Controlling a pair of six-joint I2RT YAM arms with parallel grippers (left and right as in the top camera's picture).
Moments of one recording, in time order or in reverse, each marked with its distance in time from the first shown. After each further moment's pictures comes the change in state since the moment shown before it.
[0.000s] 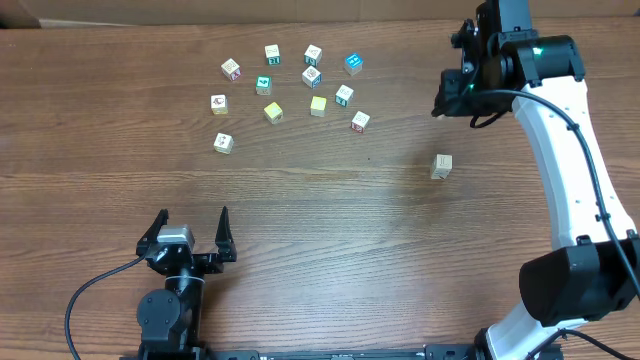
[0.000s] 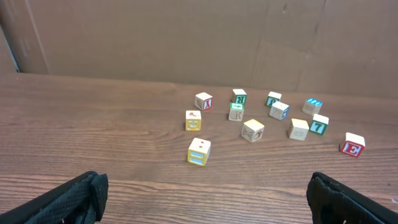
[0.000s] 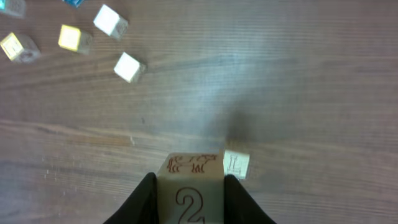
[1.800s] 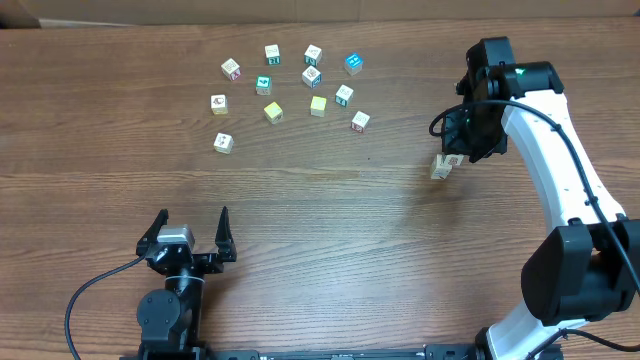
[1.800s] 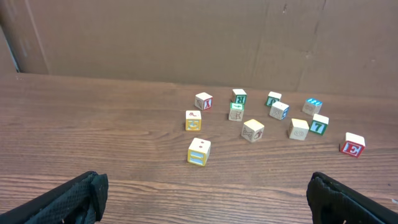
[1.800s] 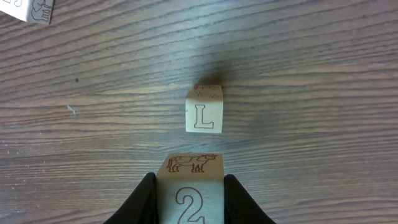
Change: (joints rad) left arm 0.000 0.000 0.000 0.000 0.000 0.000; right arm -0.023 0.000 -0.249 0.011 0.065 0.108
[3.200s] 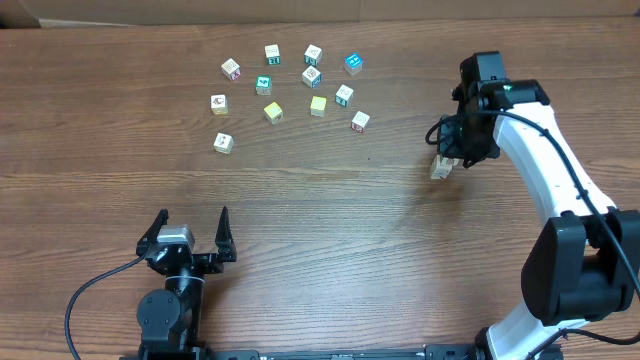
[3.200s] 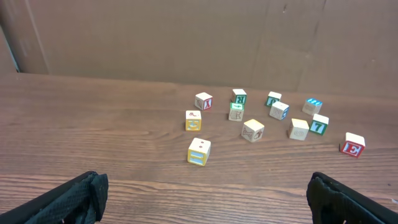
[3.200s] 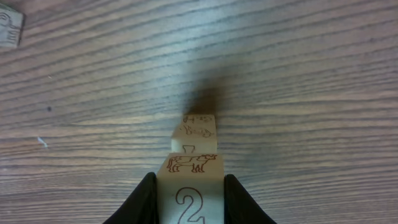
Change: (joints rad) left arm 0.000 0.000 0.000 0.000 0.000 0.000; right arm 0.000 0.000 -0.151 0.212 0.043 0.000
